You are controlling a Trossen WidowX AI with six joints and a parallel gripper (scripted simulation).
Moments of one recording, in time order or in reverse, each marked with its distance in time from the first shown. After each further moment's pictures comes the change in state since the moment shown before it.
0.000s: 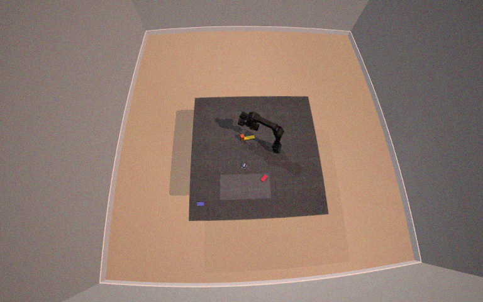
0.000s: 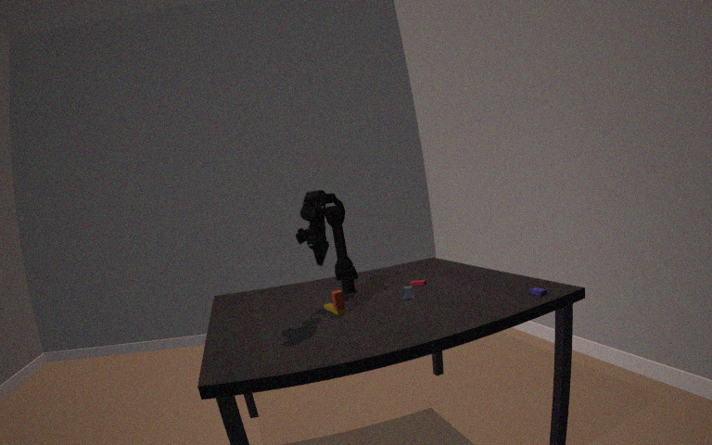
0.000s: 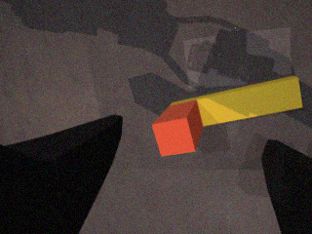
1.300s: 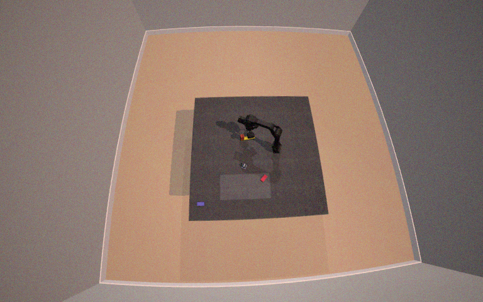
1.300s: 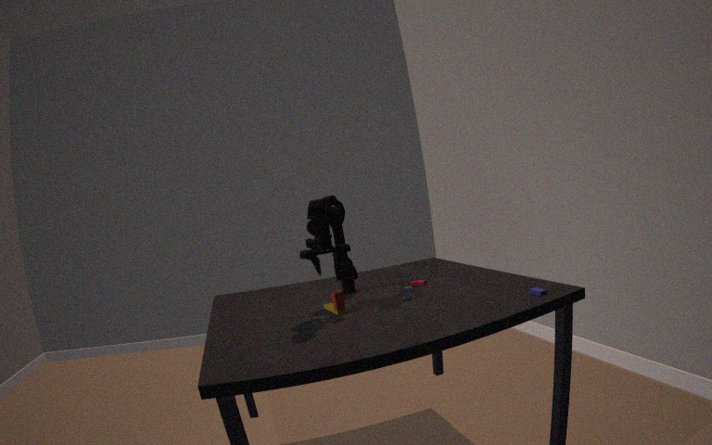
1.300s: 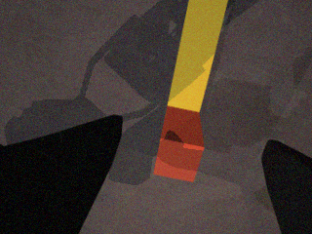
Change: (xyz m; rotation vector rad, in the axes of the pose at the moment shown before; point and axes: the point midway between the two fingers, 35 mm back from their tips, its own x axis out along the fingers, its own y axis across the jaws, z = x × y) arm 0.033 -0.026 -0.024 1.082 -0.054 -0.198
